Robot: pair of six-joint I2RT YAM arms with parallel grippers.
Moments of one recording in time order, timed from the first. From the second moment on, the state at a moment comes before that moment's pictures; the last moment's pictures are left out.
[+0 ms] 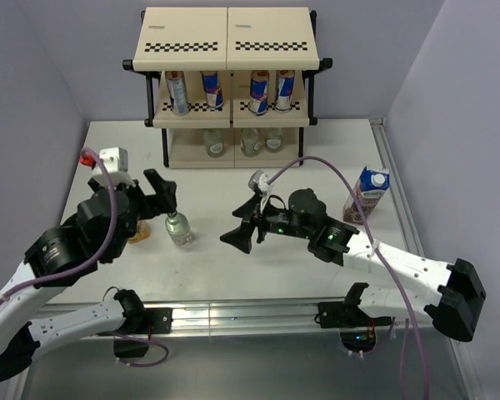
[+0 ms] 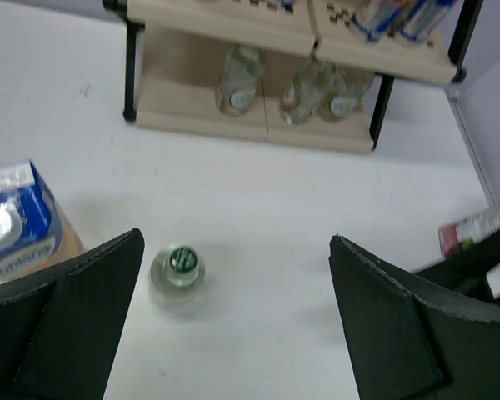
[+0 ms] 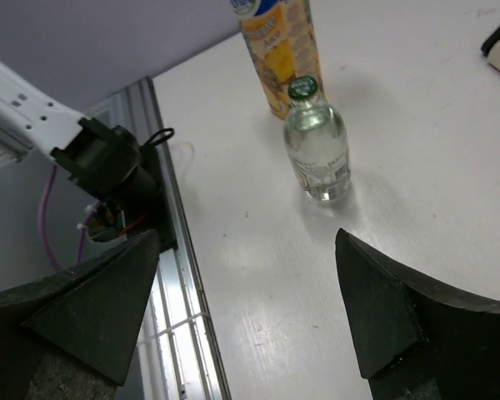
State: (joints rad) left arm -0.95 0.81 1.28 -0.79 -0.78 -0.57; right arm 0.91 1.06 0.75 0.17 -0.36 0.25
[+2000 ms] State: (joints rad) left arm -0.89 0.98 0.48 -0.10 -1.04 -0.76; right arm 0.96 0.88 0.65 0.00 0.04 0.25
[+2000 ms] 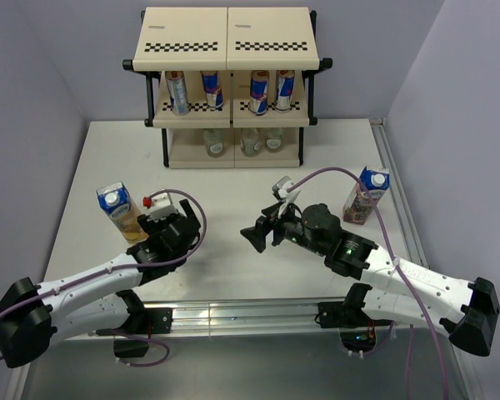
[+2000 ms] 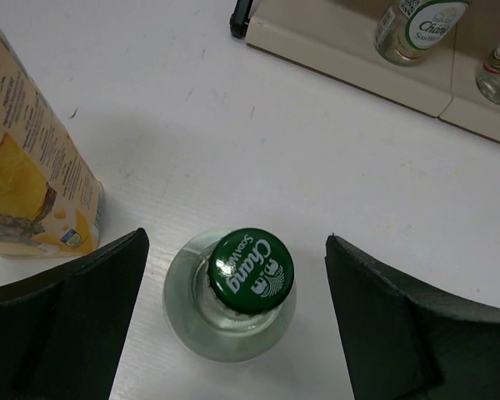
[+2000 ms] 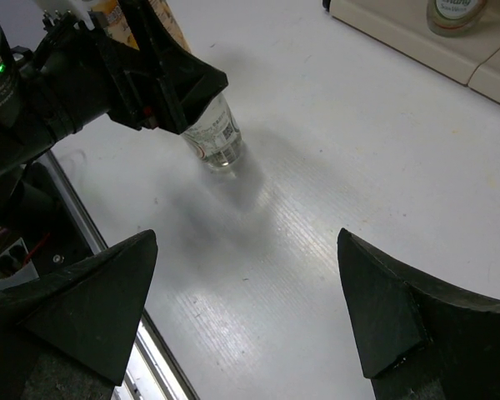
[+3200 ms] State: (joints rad) left arm -0.74 1.23 0.51 0.35 -0.89 -0.36; right arm 0.96 0.81 0.64 0.00 0.05 0.23
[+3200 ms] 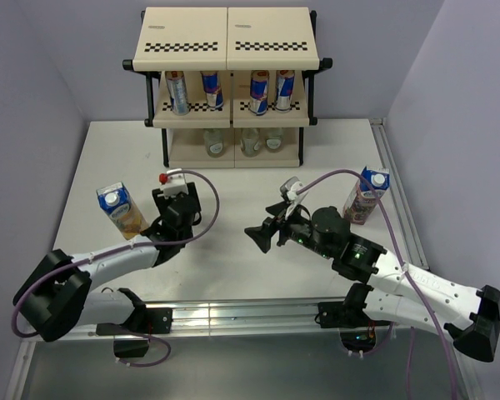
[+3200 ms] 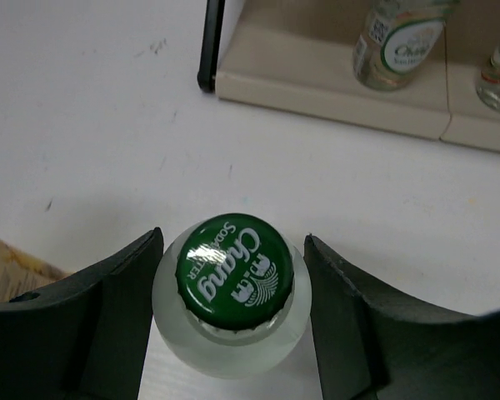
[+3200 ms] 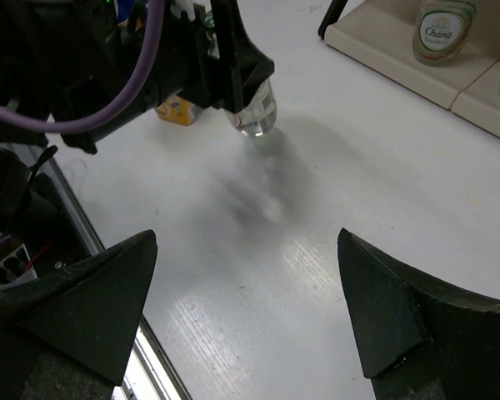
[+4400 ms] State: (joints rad) left arm -0.36 1.84 1.03 0.67 -0.51 -0.15; right arm 0.96 0.63 0.60 -0.03 0.10 0.20
